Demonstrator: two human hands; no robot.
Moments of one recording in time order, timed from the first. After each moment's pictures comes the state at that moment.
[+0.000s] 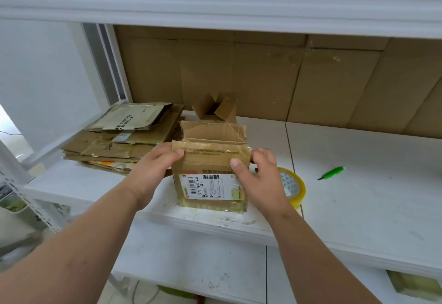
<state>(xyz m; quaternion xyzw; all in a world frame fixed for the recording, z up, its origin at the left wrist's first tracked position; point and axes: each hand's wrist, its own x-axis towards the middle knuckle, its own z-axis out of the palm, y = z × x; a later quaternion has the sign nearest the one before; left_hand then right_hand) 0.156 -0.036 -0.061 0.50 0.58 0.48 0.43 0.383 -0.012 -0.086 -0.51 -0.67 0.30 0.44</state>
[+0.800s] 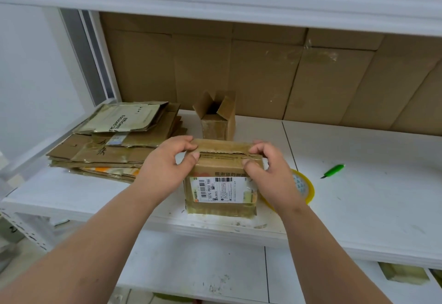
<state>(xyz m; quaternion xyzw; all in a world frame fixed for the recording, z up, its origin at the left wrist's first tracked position) 0.147 -0.007 -0.070 0.67 0.59 0.41 0.17 0.370 -0.002 -0.079 -0.52 -0.64 0.32 0.47</state>
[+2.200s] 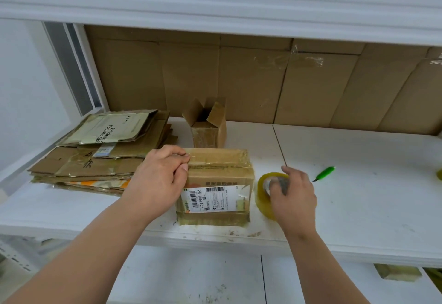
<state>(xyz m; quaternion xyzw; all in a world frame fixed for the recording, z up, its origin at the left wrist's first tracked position) 0.146 -0.007 -0.069 0.75 0.58 0.32 0.04 0.413 -0.007 -0.121 -0.71 -0.56 0.10 0.41</state>
